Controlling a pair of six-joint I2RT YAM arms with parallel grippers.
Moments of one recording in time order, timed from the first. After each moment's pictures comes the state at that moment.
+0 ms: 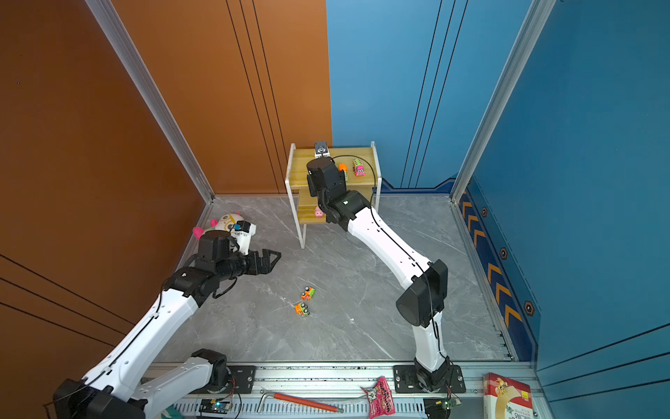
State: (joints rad) left arm -0.25 1.02 0.87 -0.50 0.29 -0.29; right arm 0.71 1.96 2.12 -0.47 0.57 0.11
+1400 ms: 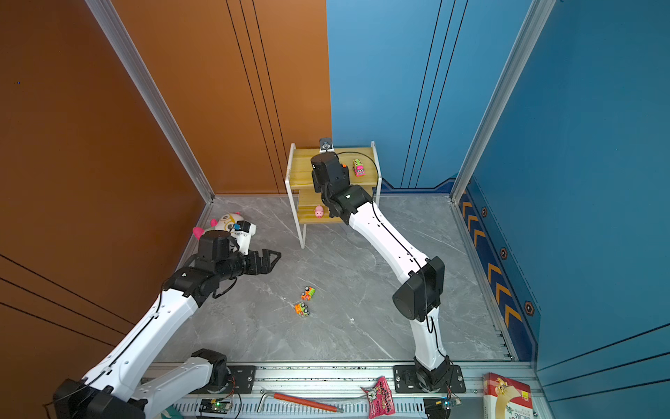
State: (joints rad) left arm -0.25 1.02 0.87 -0.50 0.29 -0.29; right arm 0.67 2.02 2.22 -0.53 0.56 0.11
